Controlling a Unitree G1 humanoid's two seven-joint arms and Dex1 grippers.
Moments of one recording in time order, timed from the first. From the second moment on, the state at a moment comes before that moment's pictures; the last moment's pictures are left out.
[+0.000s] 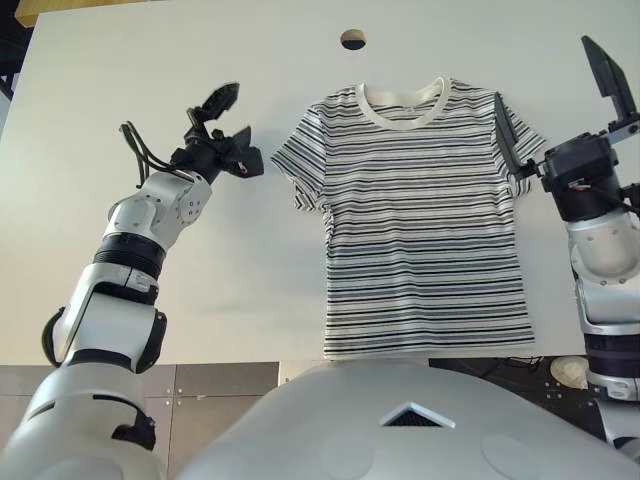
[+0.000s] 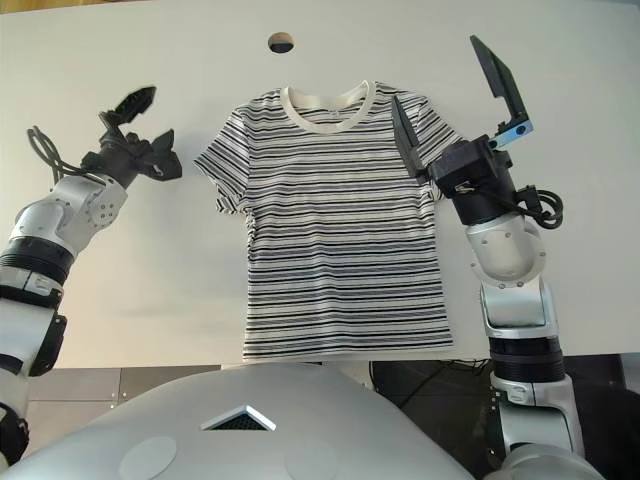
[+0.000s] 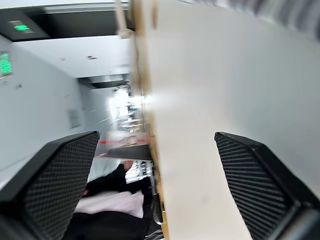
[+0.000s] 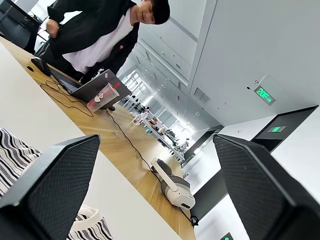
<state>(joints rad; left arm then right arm) -0.50 0.66 -0.47 0.84 0.97 -0.45 0.20 0.06 -0.57 0.03 -0.20 -0.12 -0.46 0.15</state>
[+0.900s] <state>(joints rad) -0.48 0.66 -0.61 0.70 0.90 -0.58 0.10 0.06 -0.53 0.01 -0.12 -0.18 -0.51 0.19</state>
